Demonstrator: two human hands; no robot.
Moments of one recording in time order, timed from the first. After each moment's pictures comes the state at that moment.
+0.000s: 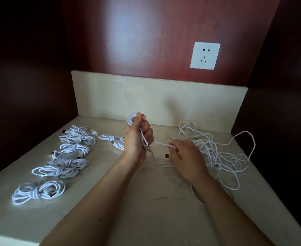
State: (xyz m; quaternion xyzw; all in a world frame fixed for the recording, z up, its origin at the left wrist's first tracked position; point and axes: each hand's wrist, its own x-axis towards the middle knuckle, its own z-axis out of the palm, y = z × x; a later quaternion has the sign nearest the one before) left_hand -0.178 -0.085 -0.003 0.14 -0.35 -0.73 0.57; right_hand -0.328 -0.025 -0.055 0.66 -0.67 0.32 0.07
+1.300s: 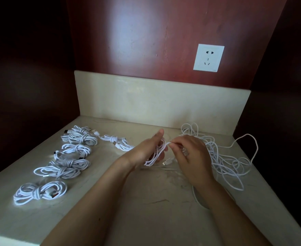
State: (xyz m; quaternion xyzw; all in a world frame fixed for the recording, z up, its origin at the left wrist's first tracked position) left_hand -0.172 -0.091 -0.016 0.35 -0.70 -0.58 0.23; right_hand -0.320 -0.016 -0.042 0.68 -0.54 0.47 0.16
